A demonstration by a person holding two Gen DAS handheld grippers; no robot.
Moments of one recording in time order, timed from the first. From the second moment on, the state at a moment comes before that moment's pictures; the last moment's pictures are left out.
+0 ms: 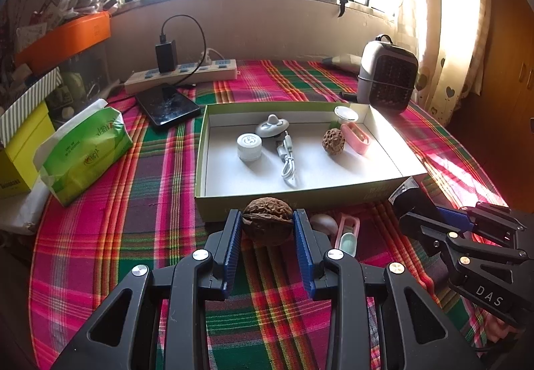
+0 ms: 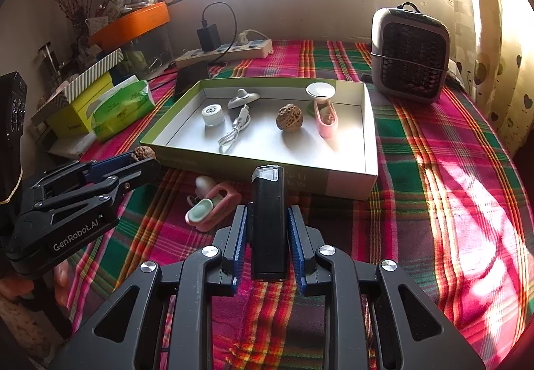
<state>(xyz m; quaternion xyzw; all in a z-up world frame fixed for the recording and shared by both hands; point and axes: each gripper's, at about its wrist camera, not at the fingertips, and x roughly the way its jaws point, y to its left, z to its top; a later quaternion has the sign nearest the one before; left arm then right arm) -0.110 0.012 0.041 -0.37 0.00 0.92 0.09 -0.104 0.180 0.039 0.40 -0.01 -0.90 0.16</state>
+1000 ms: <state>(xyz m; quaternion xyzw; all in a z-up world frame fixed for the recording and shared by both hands) -0.157 0.001 0.046 -0.39 -0.03 0.92 0.09 -0.165 0.164 0.059 0.41 -0.01 -0.89 0.19</state>
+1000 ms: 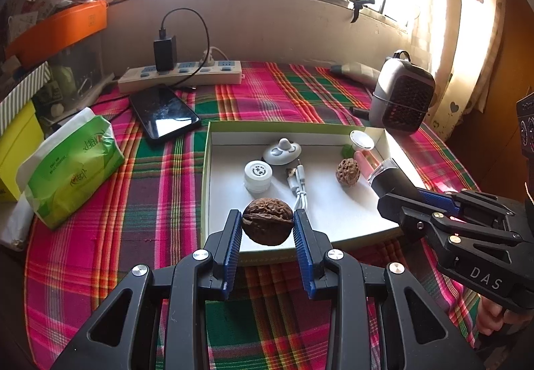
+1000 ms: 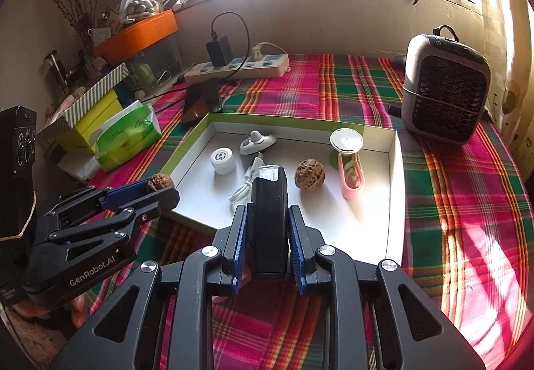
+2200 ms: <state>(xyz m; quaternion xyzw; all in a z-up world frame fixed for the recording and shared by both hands) -0.207 0.005 0.020 -0.42 -0.02 0.90 0.08 -0.247 0.150 0.024 0.47 -0.02 -0.87 0.18</state>
